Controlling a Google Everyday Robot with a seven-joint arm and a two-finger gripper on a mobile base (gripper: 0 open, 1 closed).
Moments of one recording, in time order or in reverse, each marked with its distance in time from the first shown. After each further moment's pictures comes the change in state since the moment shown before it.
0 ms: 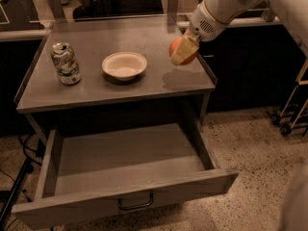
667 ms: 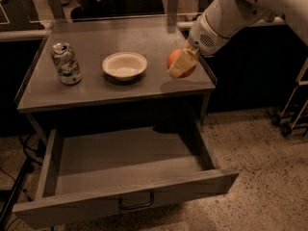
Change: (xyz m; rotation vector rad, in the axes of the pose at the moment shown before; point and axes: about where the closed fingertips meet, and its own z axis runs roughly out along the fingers) arm 0.012 0.044 -0.003 -0.010 -0.015 0.020
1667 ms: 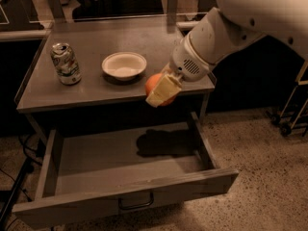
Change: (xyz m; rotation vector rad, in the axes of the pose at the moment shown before) arm -0.014 0.110 0.007 -0.139 -0.043 -0.012
